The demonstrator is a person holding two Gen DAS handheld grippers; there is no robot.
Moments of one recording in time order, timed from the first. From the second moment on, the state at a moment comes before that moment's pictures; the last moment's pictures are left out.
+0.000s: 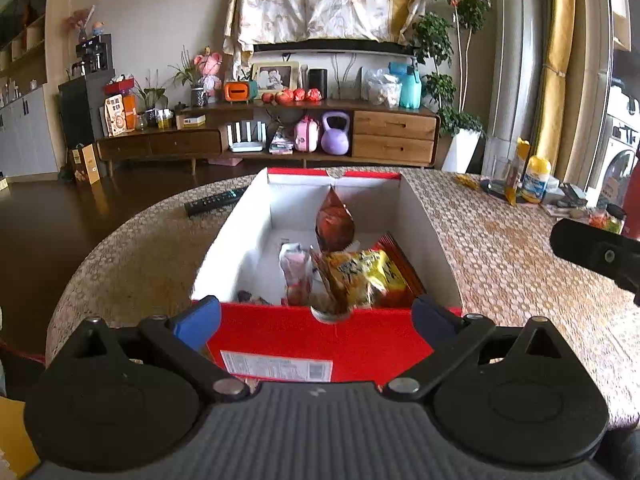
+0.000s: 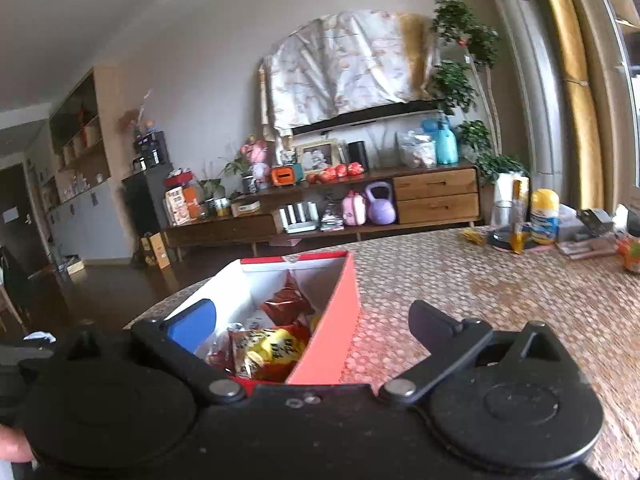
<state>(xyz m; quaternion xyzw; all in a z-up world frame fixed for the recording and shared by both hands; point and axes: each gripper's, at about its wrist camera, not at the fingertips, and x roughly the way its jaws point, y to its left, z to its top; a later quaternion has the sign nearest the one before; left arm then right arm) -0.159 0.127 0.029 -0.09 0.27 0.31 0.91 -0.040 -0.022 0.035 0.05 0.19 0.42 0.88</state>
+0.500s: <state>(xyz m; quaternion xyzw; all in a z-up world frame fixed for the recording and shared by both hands) -0.165 0.114 0.028 -0.08 0.28 0.33 0.90 -0.041 -0.057 0.002 0.07 0.23 0.38 0.89</state>
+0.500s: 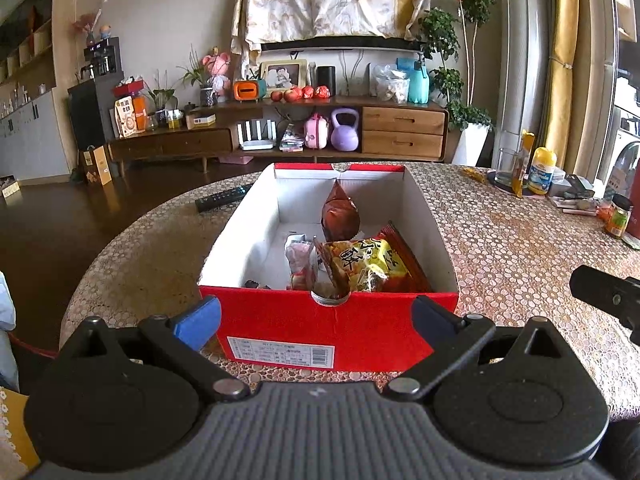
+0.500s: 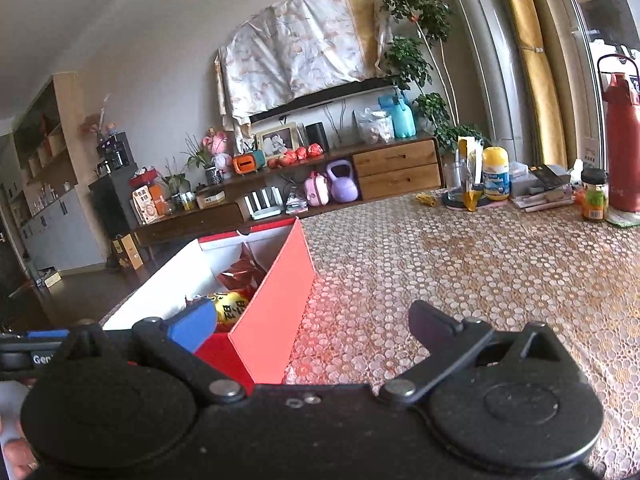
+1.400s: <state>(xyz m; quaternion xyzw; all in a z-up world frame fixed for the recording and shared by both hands) -0.163 0.109 0.032 -0.07 0.27 0.32 0.90 -0.041 -0.059 0.000 0.07 0.24 0.38 0.89</state>
